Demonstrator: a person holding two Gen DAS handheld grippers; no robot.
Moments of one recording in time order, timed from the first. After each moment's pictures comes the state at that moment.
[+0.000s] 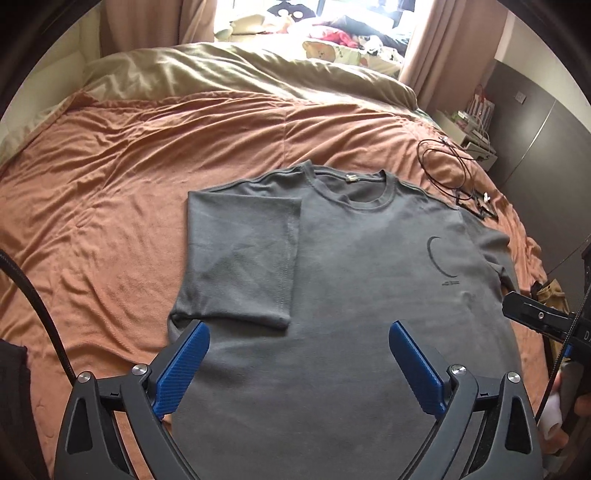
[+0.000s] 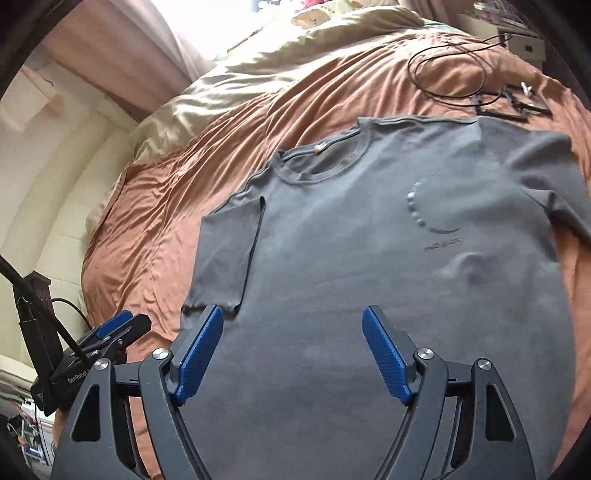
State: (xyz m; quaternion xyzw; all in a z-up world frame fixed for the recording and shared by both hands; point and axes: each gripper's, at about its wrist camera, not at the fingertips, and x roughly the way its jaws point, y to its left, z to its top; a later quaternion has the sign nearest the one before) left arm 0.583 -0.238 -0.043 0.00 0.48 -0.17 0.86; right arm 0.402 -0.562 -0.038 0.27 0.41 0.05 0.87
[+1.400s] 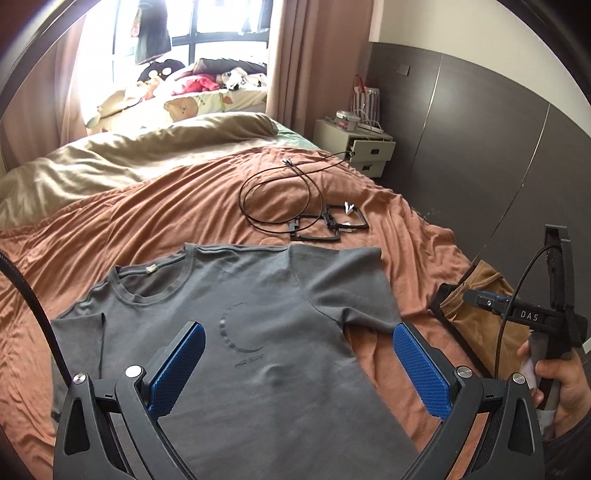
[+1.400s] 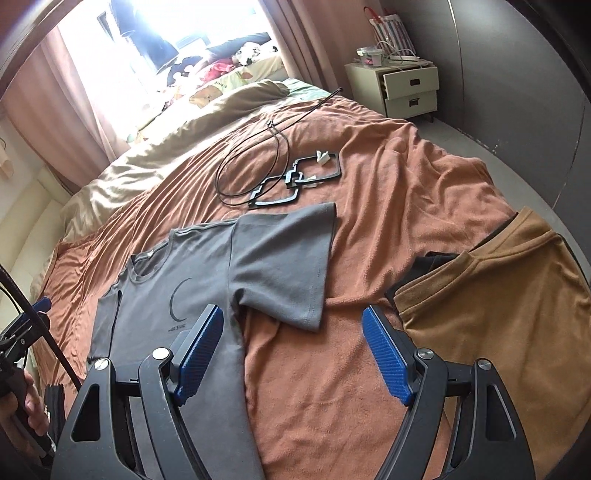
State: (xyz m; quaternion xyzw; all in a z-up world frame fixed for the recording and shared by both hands) left arm 0.529 -0.532 0.020 0.08 0.39 -0.32 0.86; right arm 0.258 -0.800 0.002 0.27 0.36 -0.09 0.89
